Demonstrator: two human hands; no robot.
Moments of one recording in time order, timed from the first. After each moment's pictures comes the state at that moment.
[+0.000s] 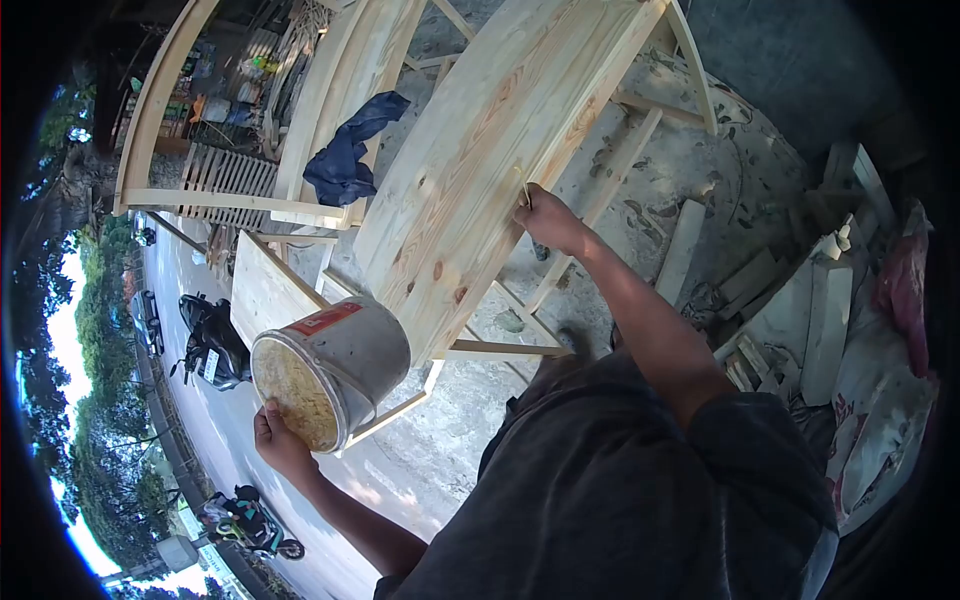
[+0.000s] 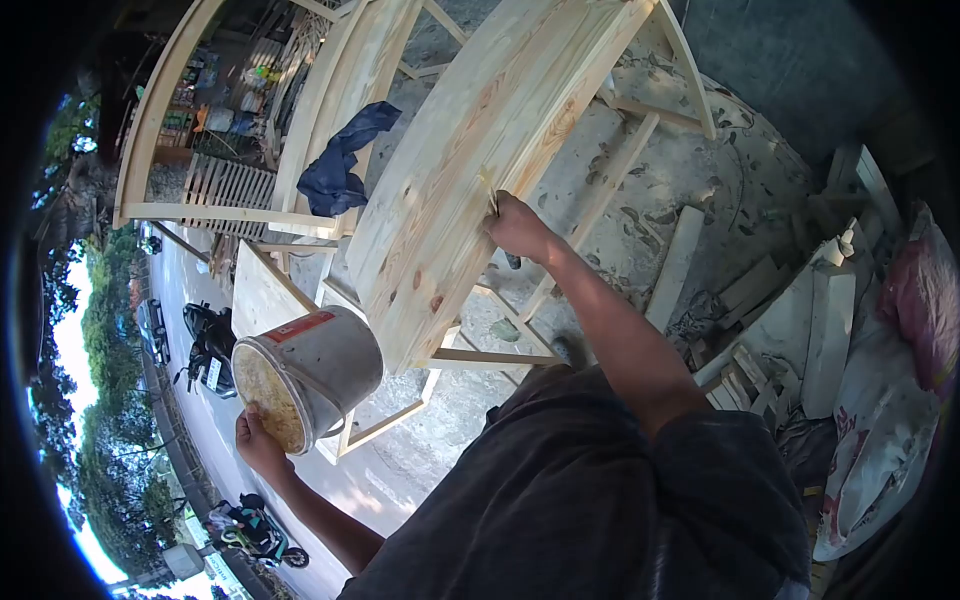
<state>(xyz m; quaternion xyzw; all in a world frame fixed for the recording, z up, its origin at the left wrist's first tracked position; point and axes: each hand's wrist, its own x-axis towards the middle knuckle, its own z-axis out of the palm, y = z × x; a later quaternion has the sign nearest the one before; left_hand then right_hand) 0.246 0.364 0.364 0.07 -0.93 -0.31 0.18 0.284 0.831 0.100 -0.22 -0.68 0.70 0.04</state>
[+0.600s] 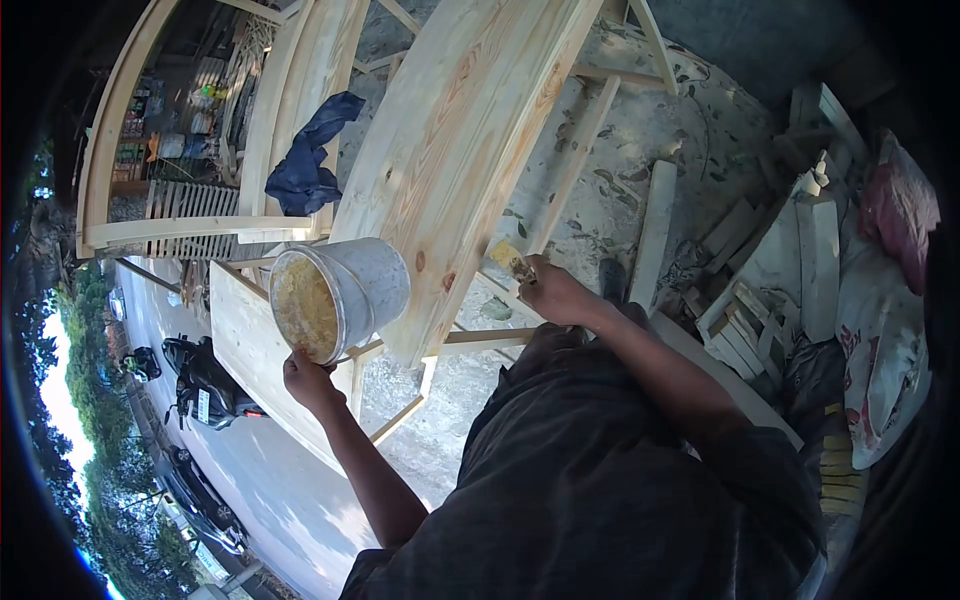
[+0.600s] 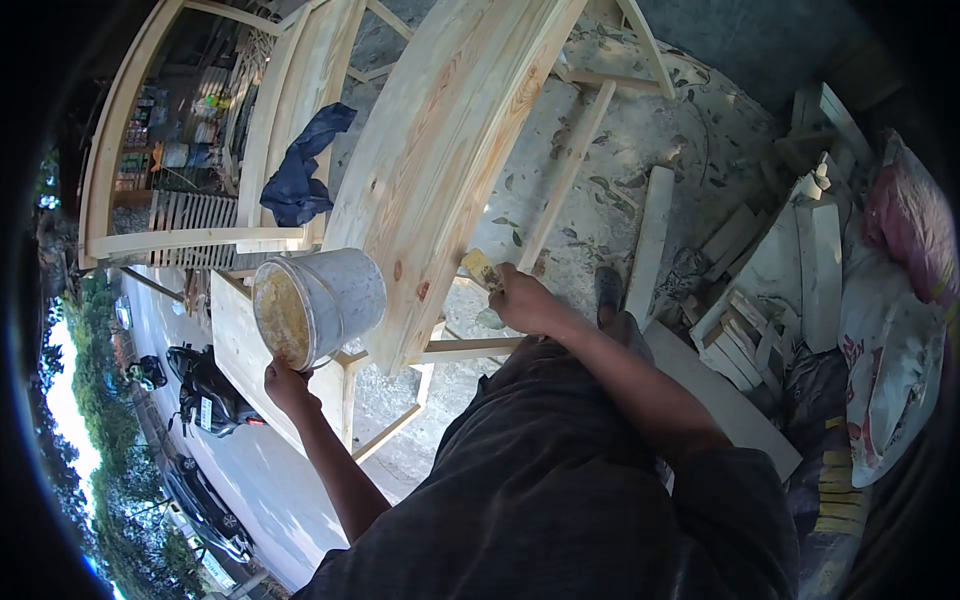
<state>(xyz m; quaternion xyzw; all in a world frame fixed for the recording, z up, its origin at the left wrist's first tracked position) 0.149 0.397 0.236 0.10 -0.89 -0.45 0.06 0.392 0.713 0.089 -0.29 -0.77 0.57 -0.03</state>
